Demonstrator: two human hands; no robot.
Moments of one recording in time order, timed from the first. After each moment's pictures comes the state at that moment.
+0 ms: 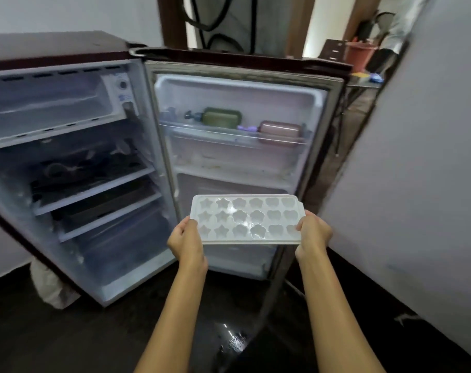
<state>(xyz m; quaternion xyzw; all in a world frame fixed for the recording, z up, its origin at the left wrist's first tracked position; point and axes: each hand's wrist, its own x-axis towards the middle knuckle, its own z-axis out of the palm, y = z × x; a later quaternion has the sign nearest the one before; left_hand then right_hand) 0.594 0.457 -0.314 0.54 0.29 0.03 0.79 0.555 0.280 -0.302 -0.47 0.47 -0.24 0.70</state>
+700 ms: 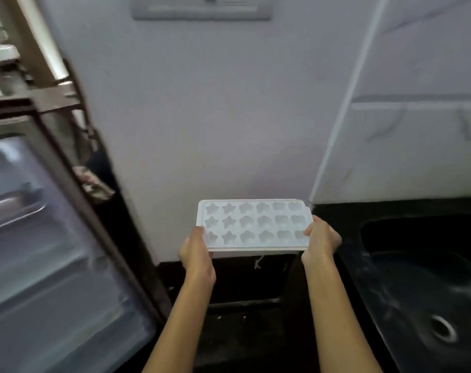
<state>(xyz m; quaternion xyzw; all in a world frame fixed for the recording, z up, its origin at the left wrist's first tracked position) 0.472 0.140 -0.302 0.56 0.03 -0.39 0.73 0.310 0.066 -0.281 -0.15 0.61 -0.56 0.54</state>
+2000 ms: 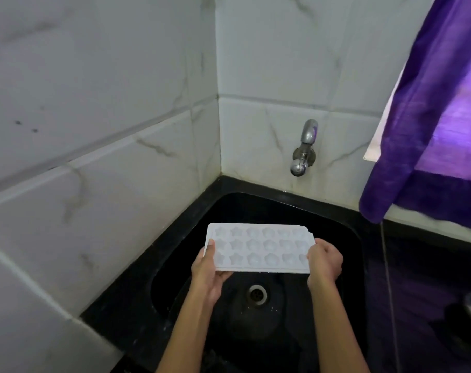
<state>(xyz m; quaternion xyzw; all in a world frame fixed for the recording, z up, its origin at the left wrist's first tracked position) 0.089 -0.035 -0.315 0.41 -0.29 -0.80 0.32 -0.065 0.084 -0.299 0.12 0.72 -0.67 0.14</state>
